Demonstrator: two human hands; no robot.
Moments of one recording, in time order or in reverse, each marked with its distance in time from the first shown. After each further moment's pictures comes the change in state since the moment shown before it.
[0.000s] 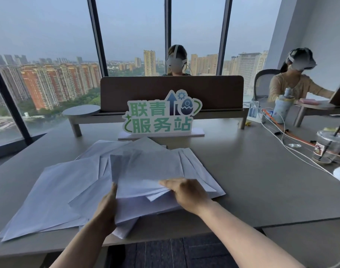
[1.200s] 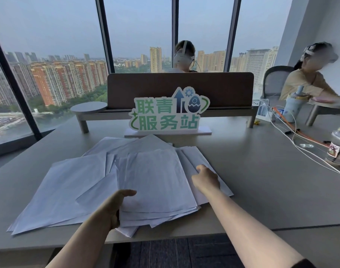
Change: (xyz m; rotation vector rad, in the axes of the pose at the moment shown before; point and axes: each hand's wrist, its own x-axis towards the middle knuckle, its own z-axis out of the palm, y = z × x) left_hand -0.005 0.013 0.000 0.126 -0.140 -0.190; right_hand 0.026 0.036 0.002 0.251 -0.100 1.017
